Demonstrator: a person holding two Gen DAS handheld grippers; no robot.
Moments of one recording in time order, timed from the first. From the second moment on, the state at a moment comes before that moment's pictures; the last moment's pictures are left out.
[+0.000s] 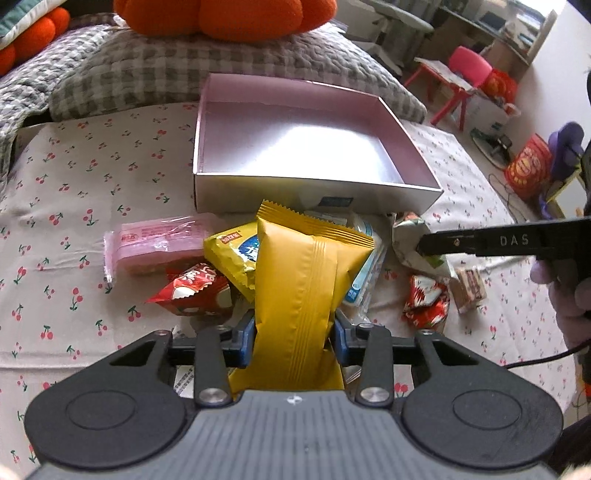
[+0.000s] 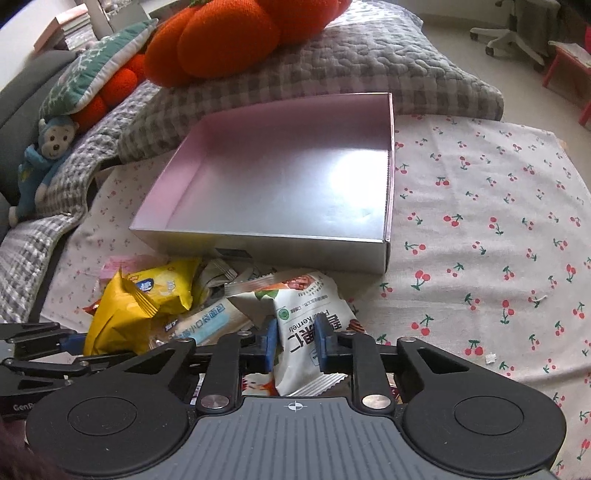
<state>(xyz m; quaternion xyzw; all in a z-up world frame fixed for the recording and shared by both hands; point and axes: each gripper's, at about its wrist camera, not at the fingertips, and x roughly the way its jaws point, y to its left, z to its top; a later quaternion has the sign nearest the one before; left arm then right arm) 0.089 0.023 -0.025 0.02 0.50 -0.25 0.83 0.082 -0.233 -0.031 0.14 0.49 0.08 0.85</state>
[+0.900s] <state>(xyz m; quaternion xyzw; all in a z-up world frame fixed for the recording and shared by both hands) 0.091 0.020 -0.023 0.01 0.50 -0.24 0.83 0.082 -0.223 -0.054 0.07 0.50 0.07 0.86</state>
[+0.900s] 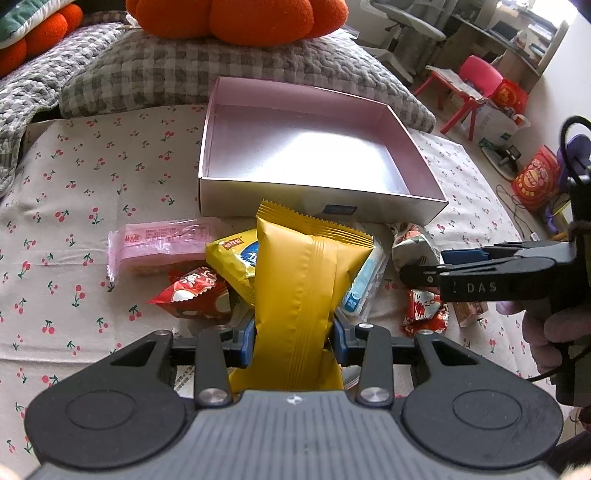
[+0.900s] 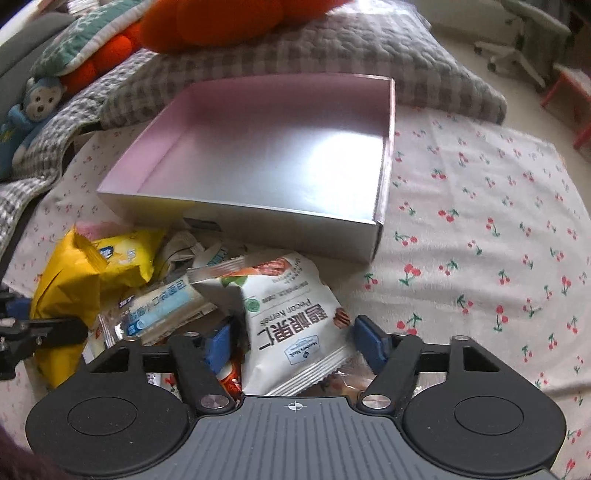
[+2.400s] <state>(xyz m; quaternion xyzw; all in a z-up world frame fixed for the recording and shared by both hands) 0.100 0.020 0.016 -0.06 0.45 -0.19 0.87 0.070 -0.257 0.023 0.22 0.41 0.08 0.88</state>
